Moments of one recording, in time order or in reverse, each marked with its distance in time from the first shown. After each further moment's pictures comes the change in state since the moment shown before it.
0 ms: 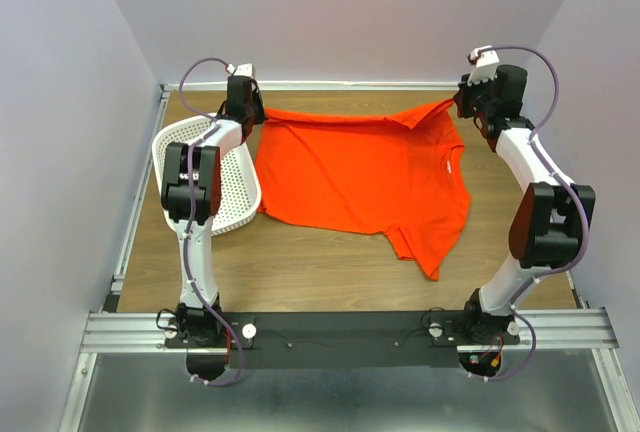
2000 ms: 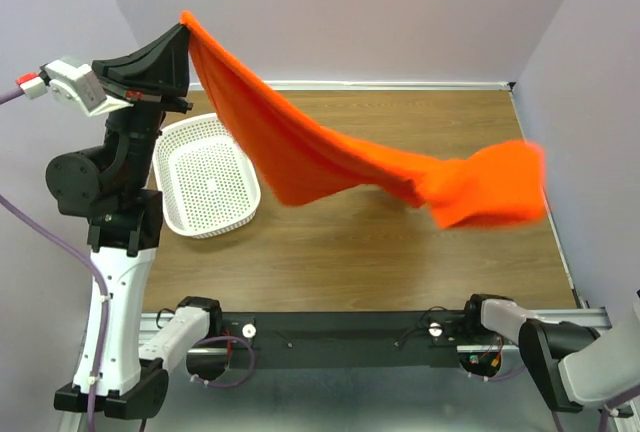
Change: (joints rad) left arm -0.014 -1.283 -0.240 0.260 0.248 -0.092; right arm -0.035 -0.573 1.110 -0.302 0.042 0.056
